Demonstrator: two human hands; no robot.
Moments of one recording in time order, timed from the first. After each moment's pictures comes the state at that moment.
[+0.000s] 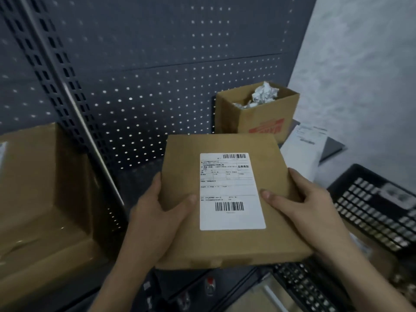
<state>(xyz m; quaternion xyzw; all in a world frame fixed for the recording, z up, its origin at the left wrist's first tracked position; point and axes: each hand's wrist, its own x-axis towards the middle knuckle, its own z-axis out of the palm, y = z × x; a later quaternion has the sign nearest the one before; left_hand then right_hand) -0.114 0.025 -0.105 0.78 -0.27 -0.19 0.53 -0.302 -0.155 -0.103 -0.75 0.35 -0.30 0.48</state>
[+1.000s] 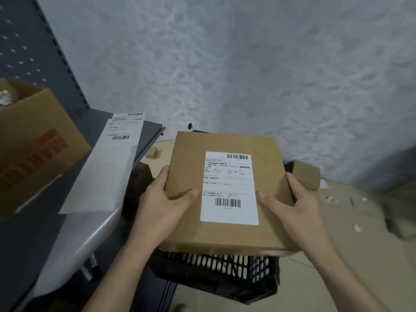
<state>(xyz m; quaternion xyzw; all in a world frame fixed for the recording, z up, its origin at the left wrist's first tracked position) -0.327 -0.277 -0.157 0.63 -0.54 -0.39 0.40 -0.590 -0.266 -0.168 -0.52 0.64 -0.43 0.35</state>
